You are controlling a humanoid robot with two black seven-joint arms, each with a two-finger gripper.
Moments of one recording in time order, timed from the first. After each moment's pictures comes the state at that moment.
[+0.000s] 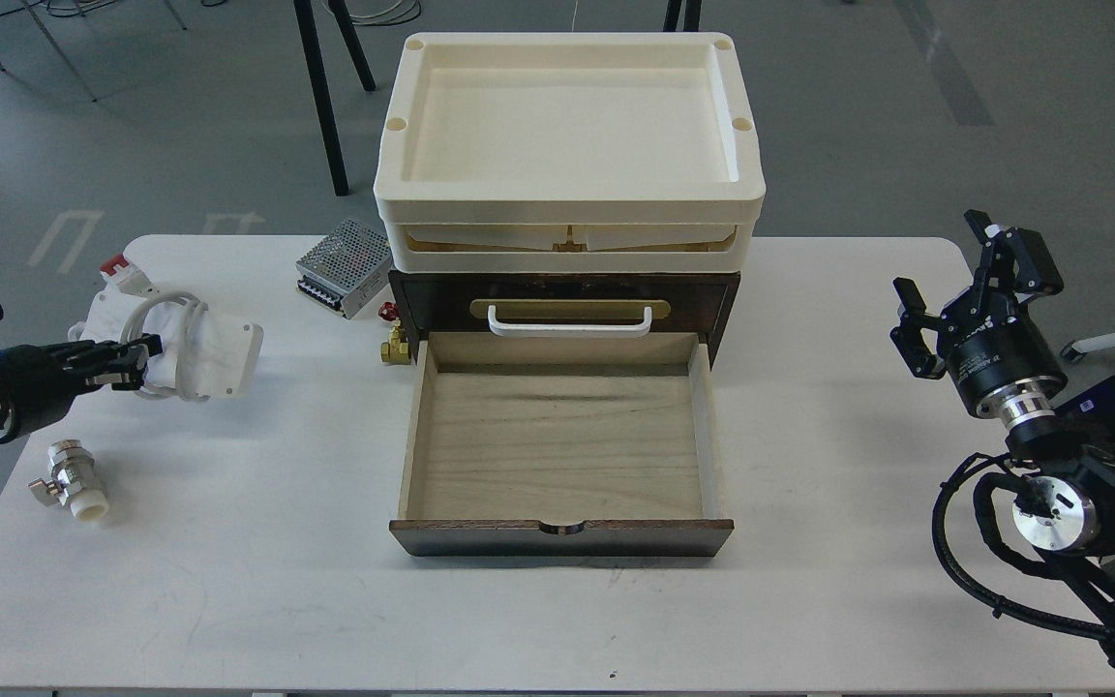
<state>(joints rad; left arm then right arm) -0.68 0.84 -0.27 -0.70 1.42 0.00 -0.49 0.32 -0.52 0.88 1.16 -0.28 0.04 0.49</state>
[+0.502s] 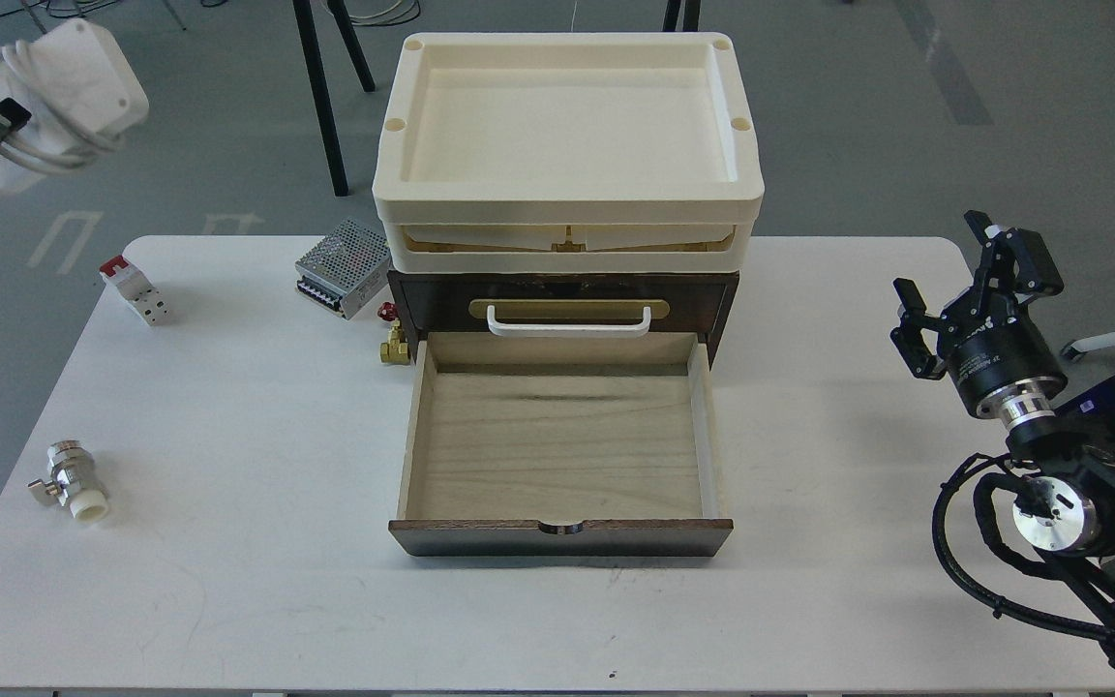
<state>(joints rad) -0.78 0.89 -0.66 -0.70 0.96 -0.23 -0.49 0.32 -0.52 0.88 1.16 -0.28 0.04 0.49</state>
